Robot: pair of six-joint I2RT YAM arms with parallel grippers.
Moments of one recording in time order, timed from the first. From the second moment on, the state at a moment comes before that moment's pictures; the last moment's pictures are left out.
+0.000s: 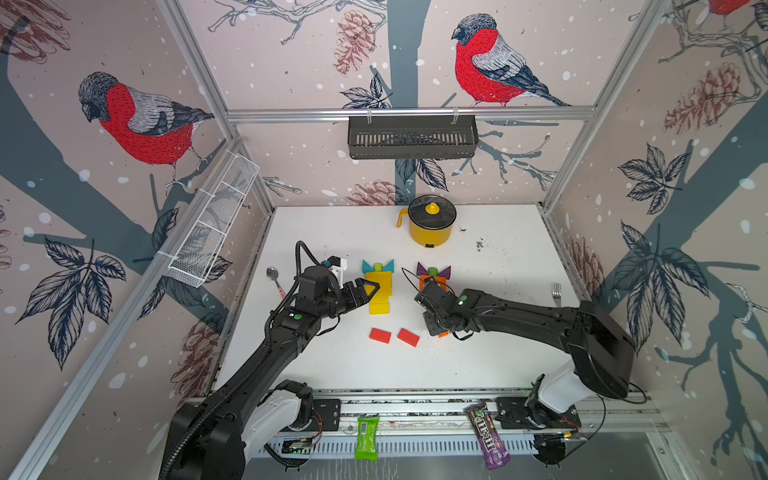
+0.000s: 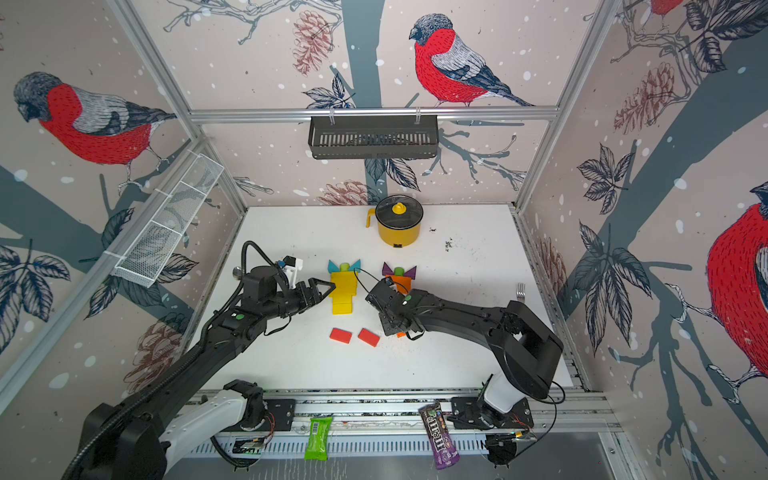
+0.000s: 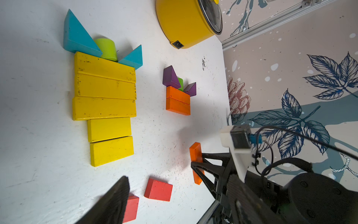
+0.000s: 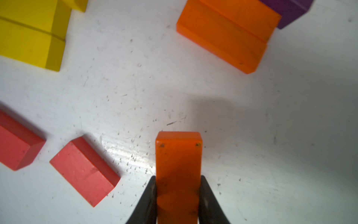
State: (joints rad) left arm -0.30 1.00 0.57 -0.14 0.54 -0.76; right arm 0.95 1.54 0.96 -0.62 0.27 0.66
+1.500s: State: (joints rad) left arm -0.30 0.97 0.57 -0.15 0.52 -0.77; right arm 0.89 1.87 1.13 -0.52 0.39 -0.12
